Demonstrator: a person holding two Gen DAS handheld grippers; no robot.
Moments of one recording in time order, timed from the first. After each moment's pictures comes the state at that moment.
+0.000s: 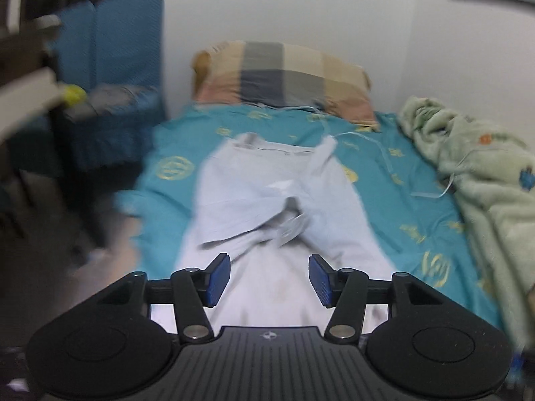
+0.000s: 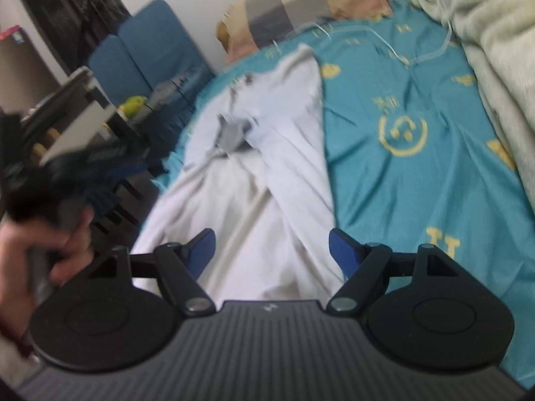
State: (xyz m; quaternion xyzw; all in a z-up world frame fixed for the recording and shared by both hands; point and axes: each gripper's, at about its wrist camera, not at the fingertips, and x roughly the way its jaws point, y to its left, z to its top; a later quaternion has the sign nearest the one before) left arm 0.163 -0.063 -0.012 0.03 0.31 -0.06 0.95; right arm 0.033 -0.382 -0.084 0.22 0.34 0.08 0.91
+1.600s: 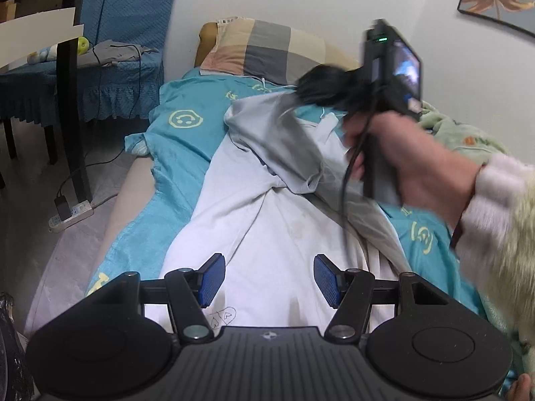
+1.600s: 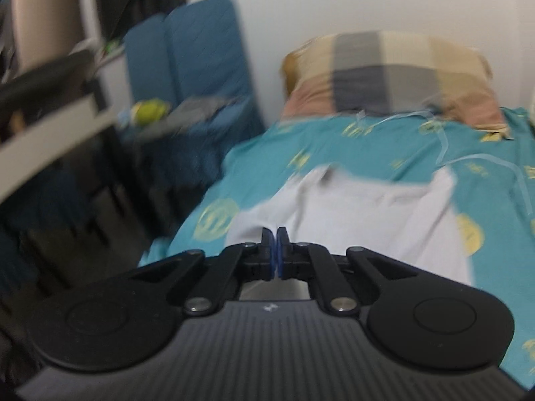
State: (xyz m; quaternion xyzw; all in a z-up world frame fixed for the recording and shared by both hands) left arm 0.149 0.008 -0.060 -0.08 0.36 -0.12 0.92; right arm 0.351 -0.276 -0.065 0.08 0.26 0.11 0.96
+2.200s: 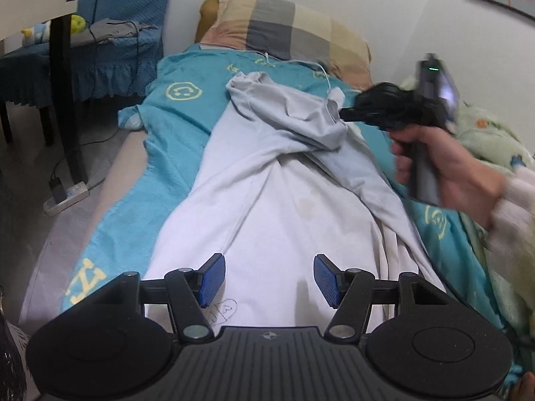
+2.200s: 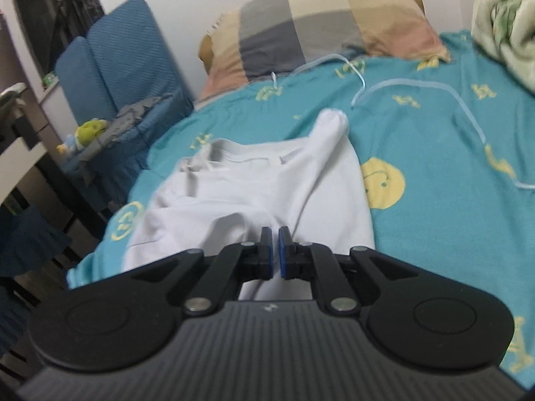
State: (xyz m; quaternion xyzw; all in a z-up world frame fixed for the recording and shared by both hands) left arm 0.171 0.006 -0.090 -0.09 0.39 -0.11 0.91; right arm 0.351 -0.371 -0.115 0.16 0.31 0.07 0.93
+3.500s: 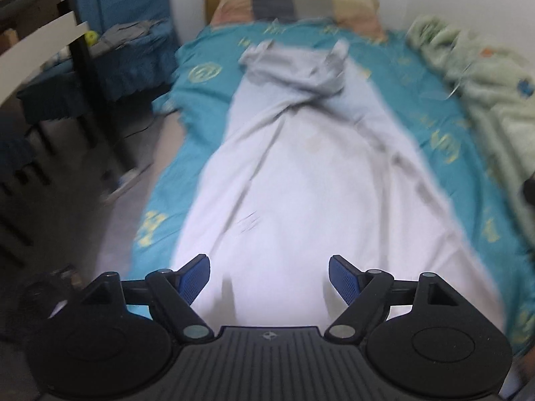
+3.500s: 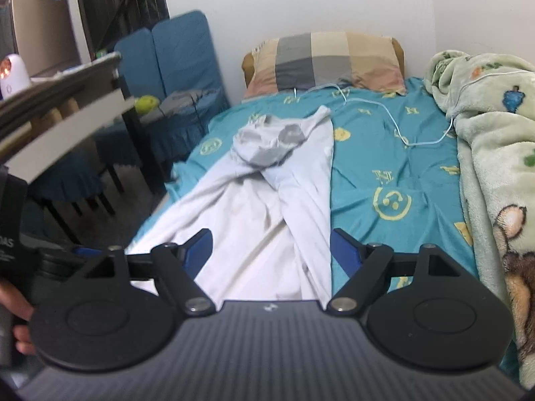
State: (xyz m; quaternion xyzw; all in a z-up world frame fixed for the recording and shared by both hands) left arm 0.089 -0.012 -0.051 0.07 0.48 -0.04 0.87; right arm -0.016 -0.345 -0.029 0.09 0.29 0.06 0.95
